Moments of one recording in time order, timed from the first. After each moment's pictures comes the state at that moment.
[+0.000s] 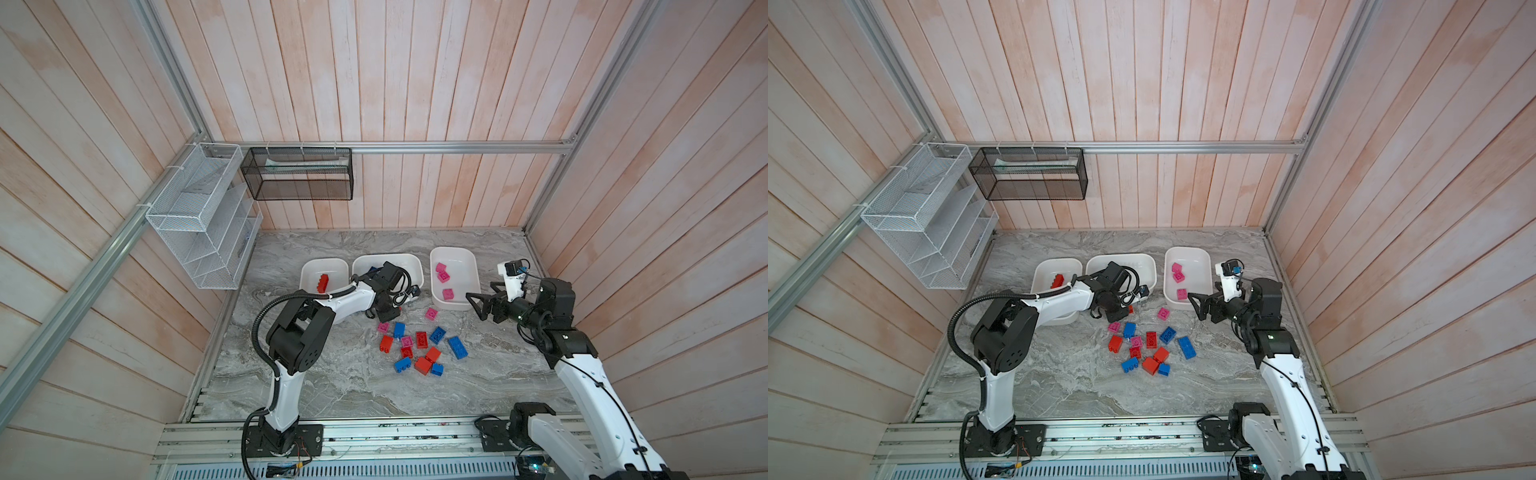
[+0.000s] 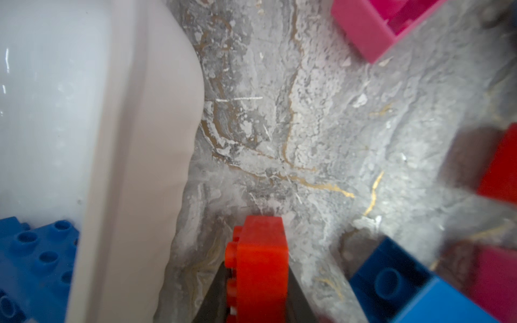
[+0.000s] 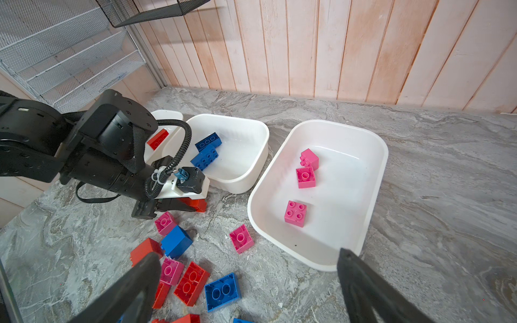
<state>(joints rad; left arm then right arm) -0.66 2.01 1.41 -0.55 0.10 0.60 0.02 0.88 0.71 -0.28 -0.59 0.00</state>
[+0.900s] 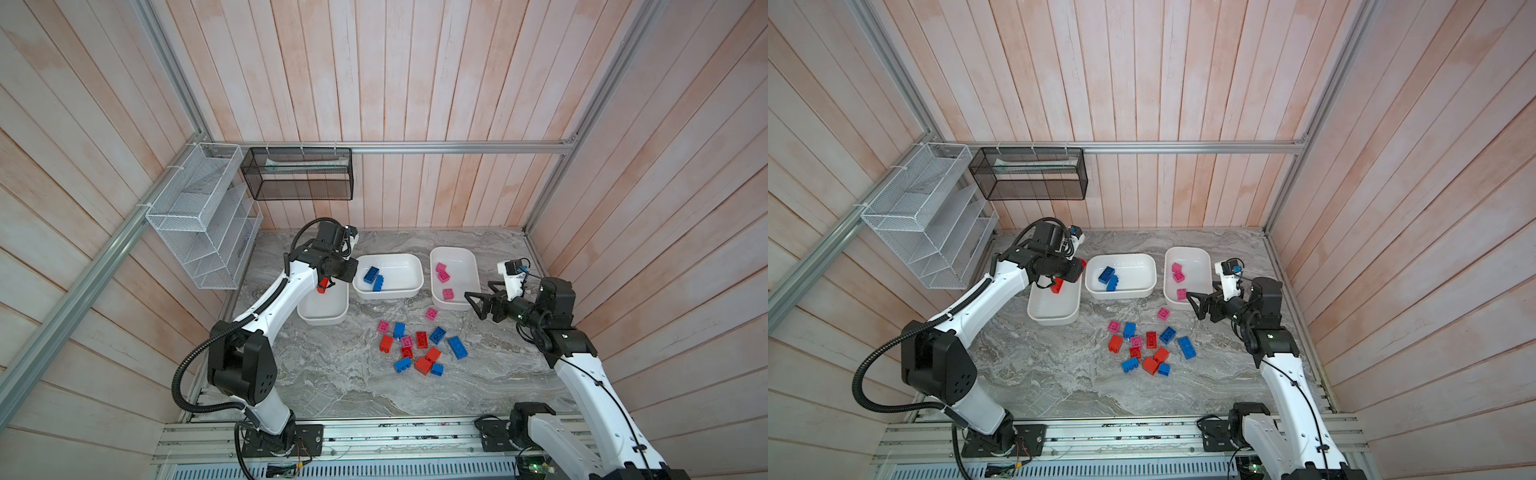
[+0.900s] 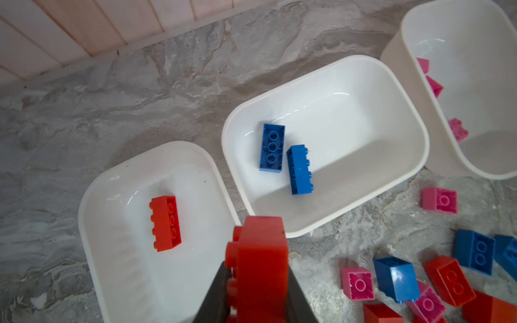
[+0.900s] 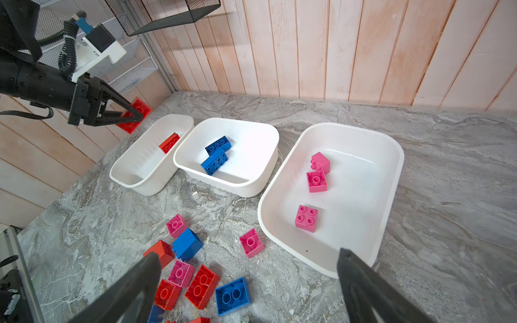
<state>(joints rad) -0.31 1.69 1.48 -0.69 0.05 -0.01 0.02 0.89 0.71 -0.26 -0.64 0.03</state>
